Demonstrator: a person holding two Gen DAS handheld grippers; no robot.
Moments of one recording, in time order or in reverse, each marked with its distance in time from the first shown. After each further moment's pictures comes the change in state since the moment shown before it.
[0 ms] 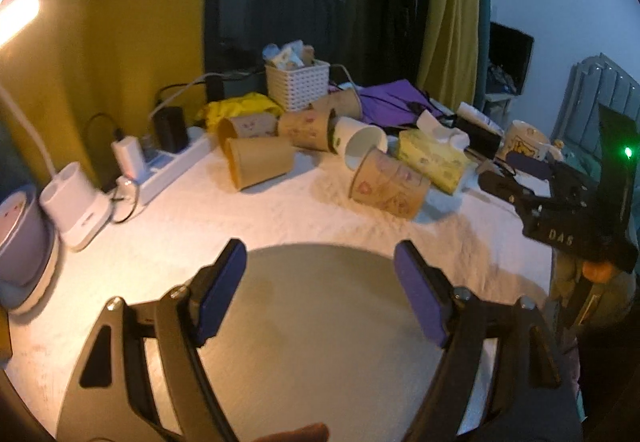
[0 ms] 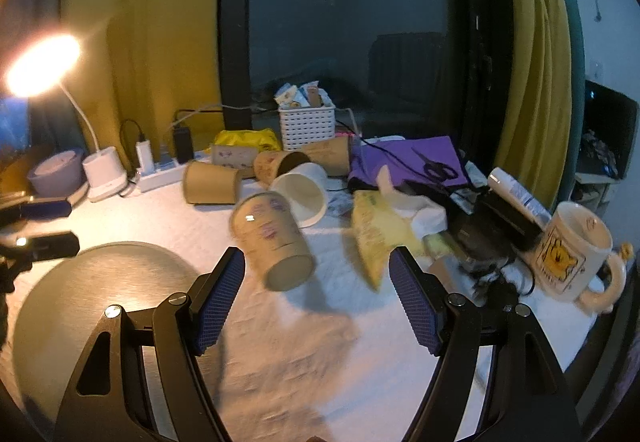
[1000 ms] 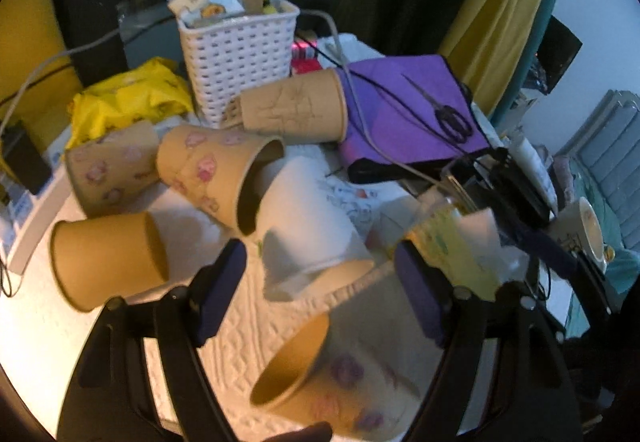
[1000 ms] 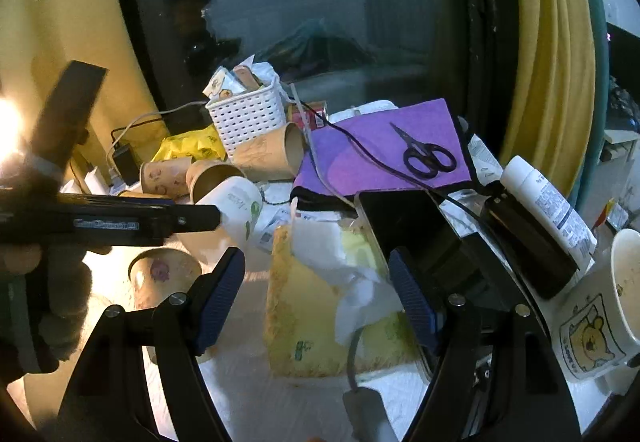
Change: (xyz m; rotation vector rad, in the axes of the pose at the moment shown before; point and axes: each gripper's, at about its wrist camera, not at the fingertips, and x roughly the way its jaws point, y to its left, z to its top) left arm 0.221 -0.041 0.133 -0.160 0.313 -0.057; right arm 0.104 -0.093 0.047 0.147 0.150 0.096
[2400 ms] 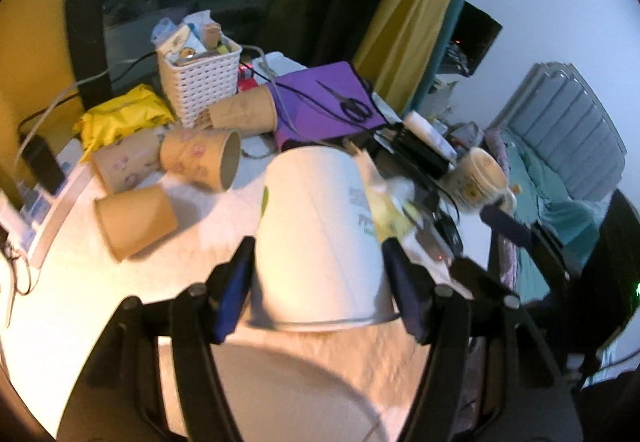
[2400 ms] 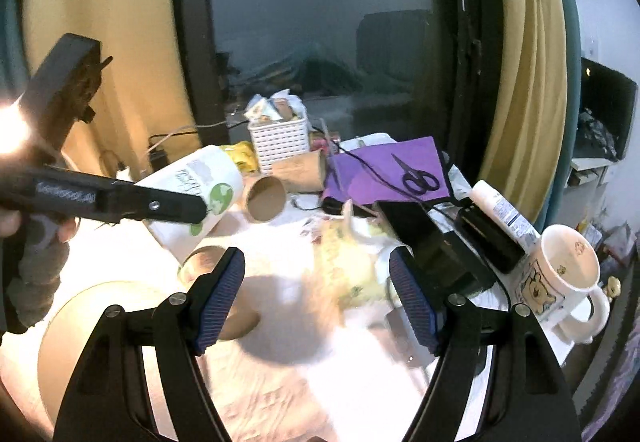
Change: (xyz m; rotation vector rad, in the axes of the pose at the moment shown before) left arm -0.130 0.011 -0.055 0.158 -0.021 -0.226; right arm -0.103 0.082 -0.023 -0.068 -0.084 -0.086
